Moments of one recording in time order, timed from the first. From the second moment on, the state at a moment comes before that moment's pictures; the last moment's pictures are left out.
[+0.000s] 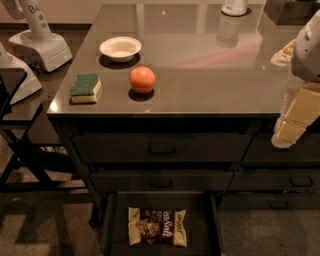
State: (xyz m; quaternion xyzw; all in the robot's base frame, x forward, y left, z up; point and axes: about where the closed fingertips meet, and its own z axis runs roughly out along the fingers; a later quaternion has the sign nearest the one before) arm 0.438 -0.217 0.976 -0.60 0.78 -0.03 0.16
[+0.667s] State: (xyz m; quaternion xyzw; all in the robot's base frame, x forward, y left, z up) arm 0.419 -0.196 0.956 -0.59 0.78 -0.01 0.19
